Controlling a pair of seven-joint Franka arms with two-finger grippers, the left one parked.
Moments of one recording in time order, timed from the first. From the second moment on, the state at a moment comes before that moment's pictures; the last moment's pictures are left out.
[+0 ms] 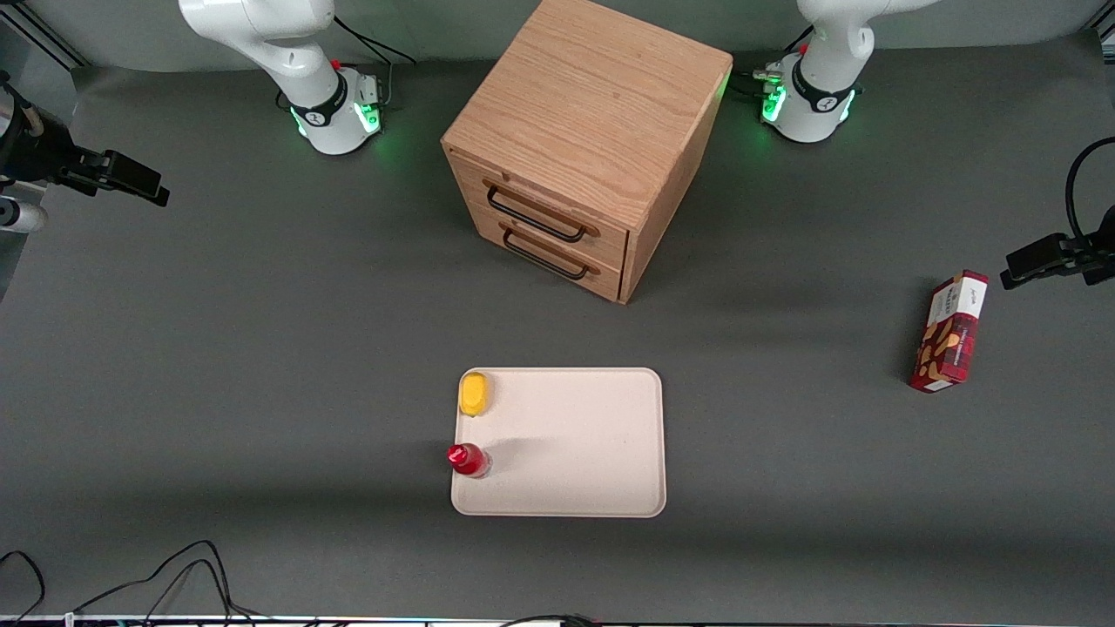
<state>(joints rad) 0.03 -0.10 -0.02 -1.61 0.00 1.35 0.21</state>
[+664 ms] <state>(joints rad) 0.04 -0.08 0.01 -1.58 0.00 1.35 0.18</state>
